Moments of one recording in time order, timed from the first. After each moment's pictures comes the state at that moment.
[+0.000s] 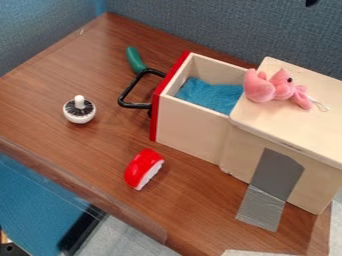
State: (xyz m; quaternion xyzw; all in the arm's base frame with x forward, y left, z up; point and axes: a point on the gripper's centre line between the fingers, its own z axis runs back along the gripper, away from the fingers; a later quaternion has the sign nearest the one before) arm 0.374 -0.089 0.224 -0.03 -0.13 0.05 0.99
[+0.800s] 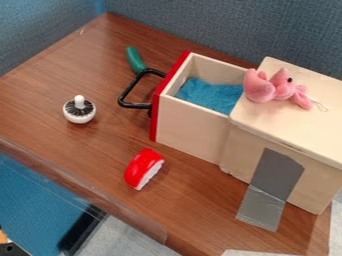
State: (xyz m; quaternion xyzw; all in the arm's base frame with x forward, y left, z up) arm 0.400 0.011 0.190 -0.02 -0.10 0.19 0.98
